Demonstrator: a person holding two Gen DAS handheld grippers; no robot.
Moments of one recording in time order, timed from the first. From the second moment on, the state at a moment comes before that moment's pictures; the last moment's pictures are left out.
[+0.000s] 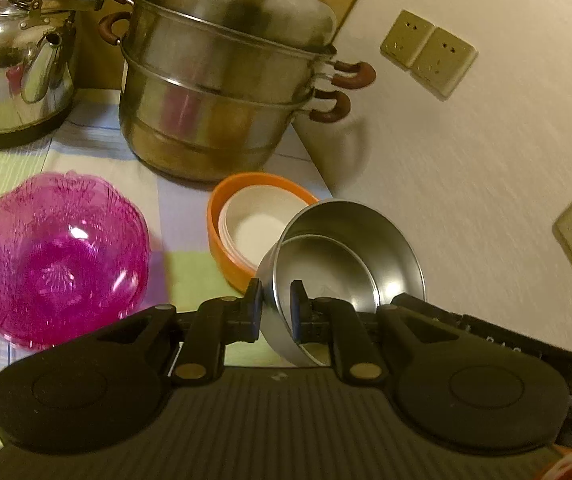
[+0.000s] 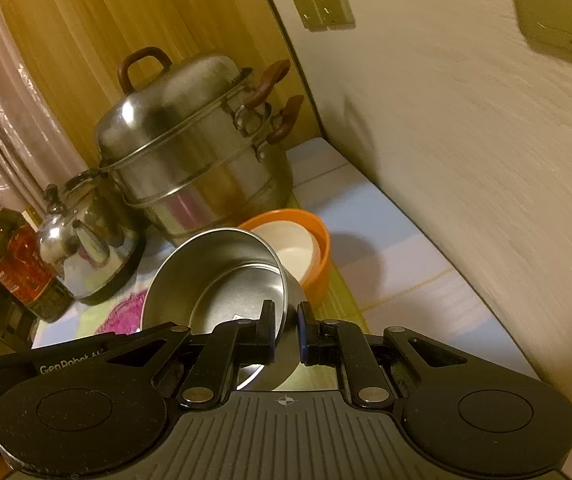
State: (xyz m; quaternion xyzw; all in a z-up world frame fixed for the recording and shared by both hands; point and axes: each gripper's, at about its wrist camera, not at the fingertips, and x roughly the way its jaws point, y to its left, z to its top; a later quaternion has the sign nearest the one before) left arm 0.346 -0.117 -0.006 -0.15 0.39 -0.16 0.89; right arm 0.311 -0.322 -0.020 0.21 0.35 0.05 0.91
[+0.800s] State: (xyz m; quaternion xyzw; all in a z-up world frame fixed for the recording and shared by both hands) left arm 0.415 -0.113 -0.019 -0.18 0.38 -0.15 0.90; right arm 0.379 -0.316 -0.035 0.20 0.35 0.04 0.91
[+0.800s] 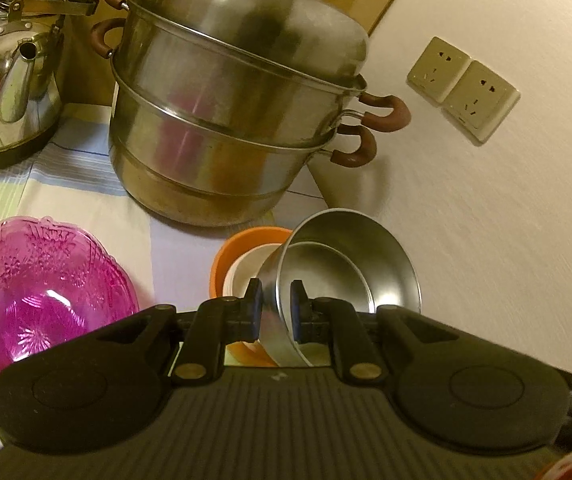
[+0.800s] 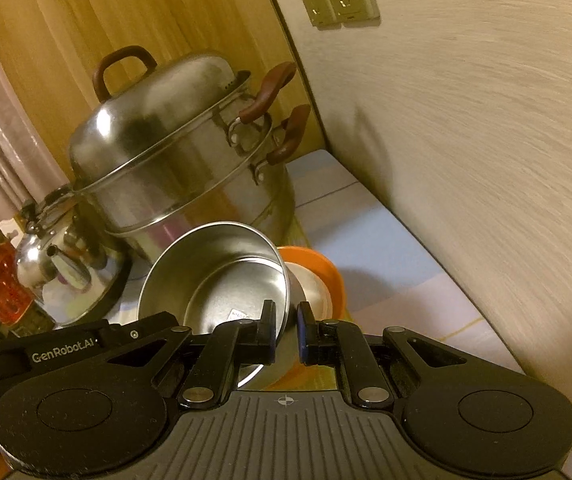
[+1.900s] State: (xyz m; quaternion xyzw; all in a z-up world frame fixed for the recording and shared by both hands) left arm 0.447 -0.120 -0.056 -0.18 0.39 -0.15 0.89; right arm 0.416 -0.321 -0.069 0.20 0.36 0.03 0.91
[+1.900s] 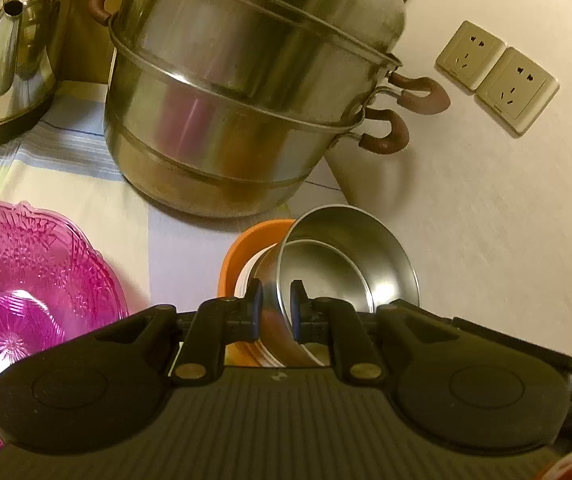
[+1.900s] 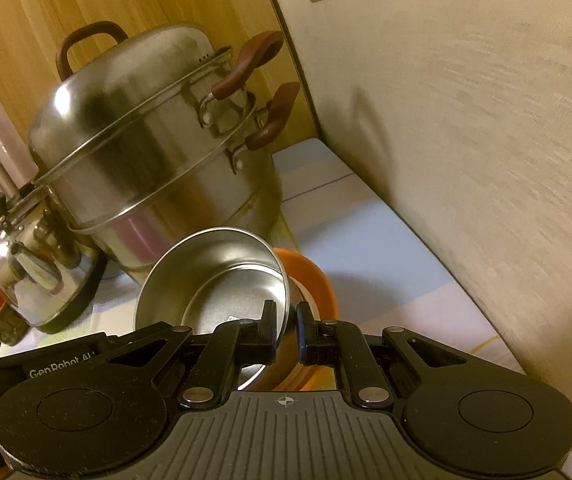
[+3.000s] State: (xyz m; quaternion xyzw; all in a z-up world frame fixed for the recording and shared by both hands) left arm 0.446 -0.118 -0.055 -0.19 0.37 -0.14 0.90; right arm 0.416 -0.333 -0.073 0.23 0.34 0.04 0.91
